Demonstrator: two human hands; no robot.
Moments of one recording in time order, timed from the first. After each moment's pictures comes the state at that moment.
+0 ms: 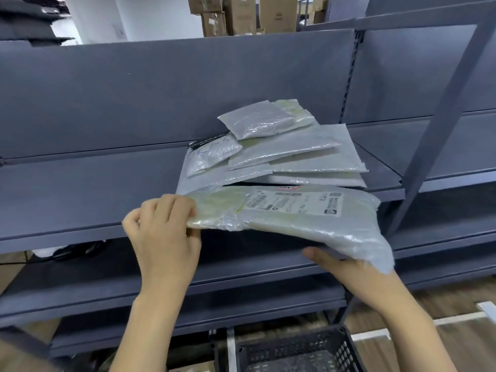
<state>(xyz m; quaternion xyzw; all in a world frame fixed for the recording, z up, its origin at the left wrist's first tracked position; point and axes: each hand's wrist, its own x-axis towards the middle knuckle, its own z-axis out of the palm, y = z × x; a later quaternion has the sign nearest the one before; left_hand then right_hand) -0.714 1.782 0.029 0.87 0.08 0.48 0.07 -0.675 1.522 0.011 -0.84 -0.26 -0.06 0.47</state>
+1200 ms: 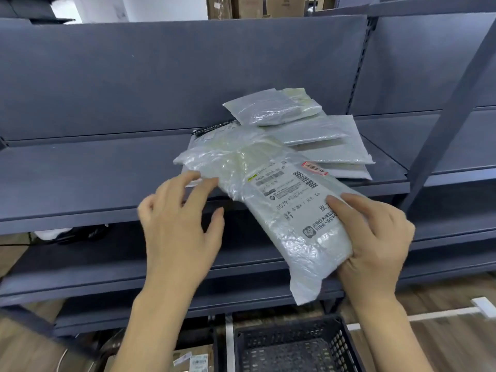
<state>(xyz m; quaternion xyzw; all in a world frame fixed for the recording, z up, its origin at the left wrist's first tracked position) -0.735 1.767 0.041 0.90 0.05 0.40 0.15 -0.673 1.542 0.001 -0.78 -0.20 -0.54 0.26</state>
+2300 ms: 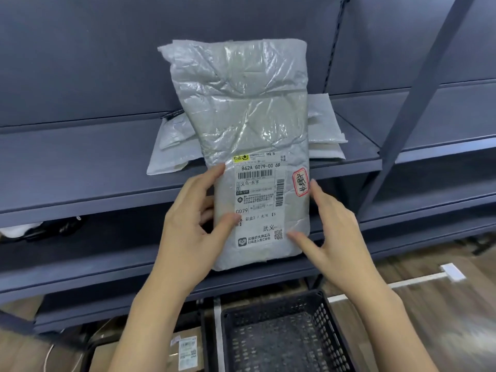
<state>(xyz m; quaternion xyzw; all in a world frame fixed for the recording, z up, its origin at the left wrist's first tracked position) -0.728 1.721 0.025 0.82 -0.08 0.26 0.50 -0.675 1.506 -0.019 -0.89 -0.25 -0.21 0.32</state>
